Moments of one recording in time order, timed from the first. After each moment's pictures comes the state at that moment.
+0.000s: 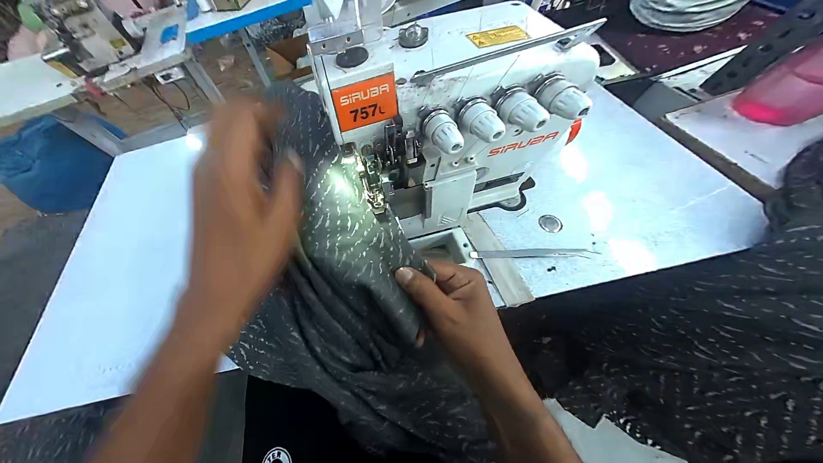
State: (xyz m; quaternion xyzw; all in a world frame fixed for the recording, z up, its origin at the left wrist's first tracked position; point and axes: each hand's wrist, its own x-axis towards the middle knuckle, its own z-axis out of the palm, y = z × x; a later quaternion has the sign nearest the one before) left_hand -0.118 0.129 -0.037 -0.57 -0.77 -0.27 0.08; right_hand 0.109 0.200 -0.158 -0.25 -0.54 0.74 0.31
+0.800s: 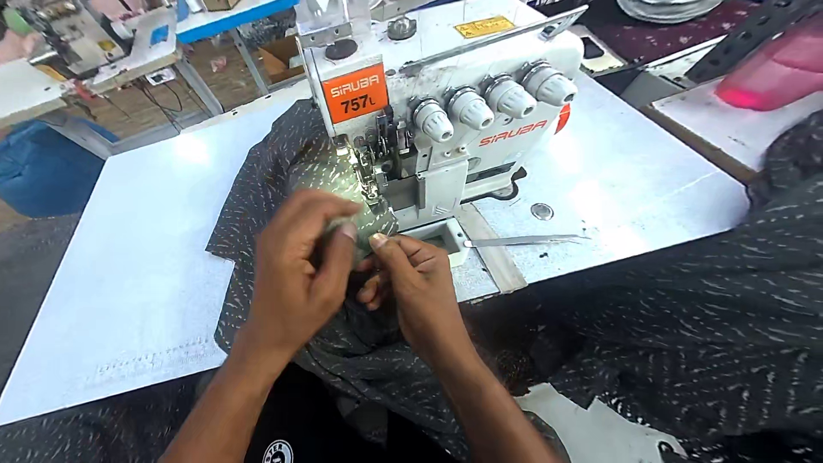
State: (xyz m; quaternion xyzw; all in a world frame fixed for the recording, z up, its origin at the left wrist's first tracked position) left_hand -0.071 0.117 -0.094 -0.63 -0.68 -0.39 0.06; right_hand 0.071 0.185 -0.150 -0.24 -0.47 0.77 0.36
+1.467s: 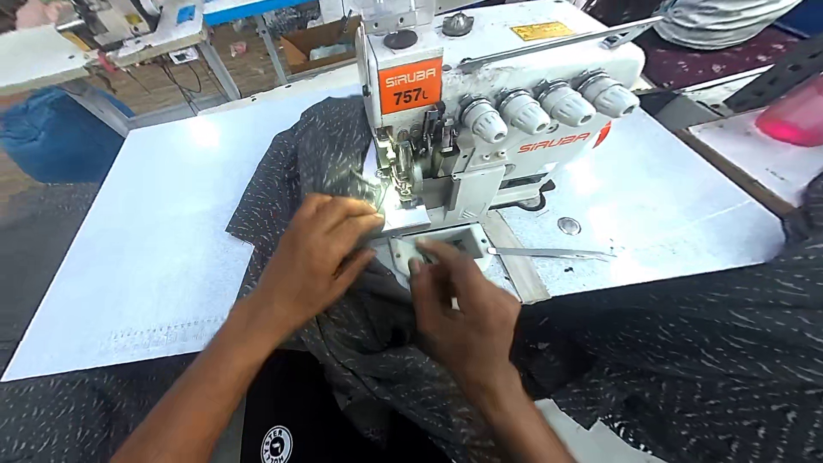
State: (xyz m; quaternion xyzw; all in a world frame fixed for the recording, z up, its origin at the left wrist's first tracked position) left_hand -0.105 0.100 -0.113 -0.72 -0.64 -0.27 0.09; right_hand 0.092 0.182 -0.165 -0.25 -0.81 0.24 0.47
